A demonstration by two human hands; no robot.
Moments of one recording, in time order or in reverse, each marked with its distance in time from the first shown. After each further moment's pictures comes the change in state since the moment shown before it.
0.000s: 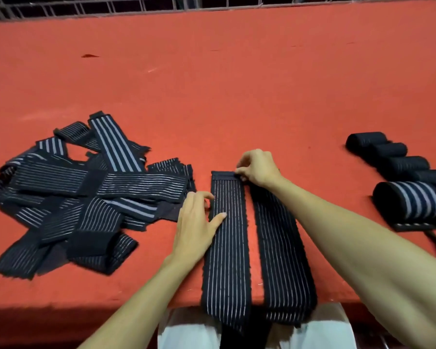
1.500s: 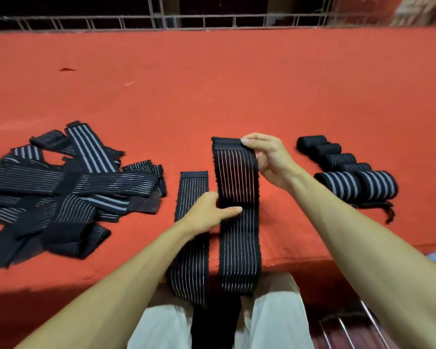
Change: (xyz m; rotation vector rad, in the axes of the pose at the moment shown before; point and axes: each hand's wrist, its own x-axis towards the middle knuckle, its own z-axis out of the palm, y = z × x) left_hand -0.001 0.089 0.020 -0.244 -0.550 -0.180; right_hand -0.111 -0.007 -0.111 1.045 -0.056 -0.032
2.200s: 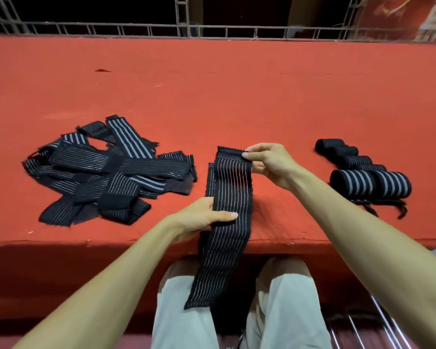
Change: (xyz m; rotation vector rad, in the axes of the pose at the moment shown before) left_hand -0.100 -0.017 -0.046 -0.449 -0.219 -0.108; right_hand -0.033 0.009 0.064 -0.100 0.067 0.153
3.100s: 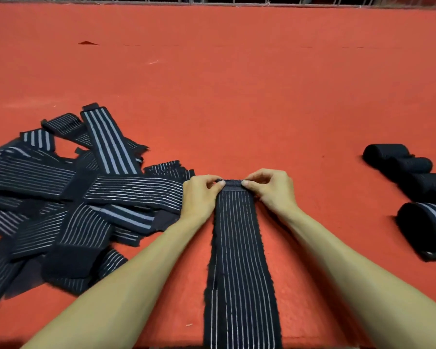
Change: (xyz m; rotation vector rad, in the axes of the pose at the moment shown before) left_hand 0.175 -0.009 -0.087 0.522 0.767 0.225; right_hand 0.147 0.098 -0.001 -0.603 0.250 -0.165
